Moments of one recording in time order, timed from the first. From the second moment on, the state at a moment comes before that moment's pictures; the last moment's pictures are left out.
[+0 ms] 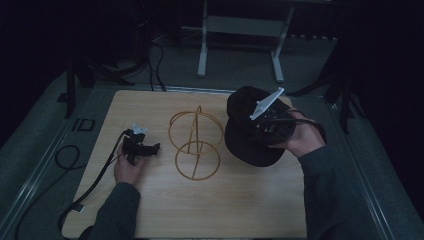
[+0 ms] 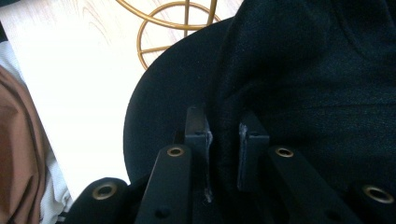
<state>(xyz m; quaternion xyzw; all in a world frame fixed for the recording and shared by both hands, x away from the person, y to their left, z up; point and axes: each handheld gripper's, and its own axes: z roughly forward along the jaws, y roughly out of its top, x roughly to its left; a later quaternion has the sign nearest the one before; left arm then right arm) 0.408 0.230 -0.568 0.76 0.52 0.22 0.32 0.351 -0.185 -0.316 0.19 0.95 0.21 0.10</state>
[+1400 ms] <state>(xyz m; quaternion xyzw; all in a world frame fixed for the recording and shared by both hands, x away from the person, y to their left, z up) 0.408 0.230 -0.568 0.76 0.52 0.22 0.32 0.350 -0.181 -0.278 0.15 0.96 0.22 0.11</state>
